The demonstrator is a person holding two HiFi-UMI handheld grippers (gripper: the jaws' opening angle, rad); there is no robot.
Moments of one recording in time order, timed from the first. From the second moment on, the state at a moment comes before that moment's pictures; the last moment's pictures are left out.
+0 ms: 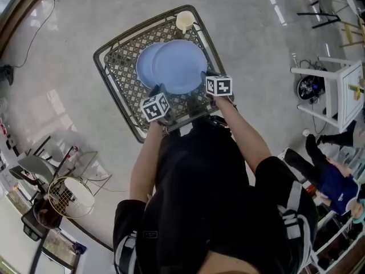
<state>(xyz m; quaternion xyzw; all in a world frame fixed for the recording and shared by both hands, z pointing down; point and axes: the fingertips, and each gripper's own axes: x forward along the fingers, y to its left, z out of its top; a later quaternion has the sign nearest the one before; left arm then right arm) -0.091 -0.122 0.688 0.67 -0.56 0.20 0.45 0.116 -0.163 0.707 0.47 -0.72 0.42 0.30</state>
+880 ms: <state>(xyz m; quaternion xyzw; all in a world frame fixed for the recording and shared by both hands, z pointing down) -0.173 -0.130 0.754 0.55 -0.62 0.20 0.52 0.026 -0.208 0.766 0.38 -0.72 0.41 0.41</state>
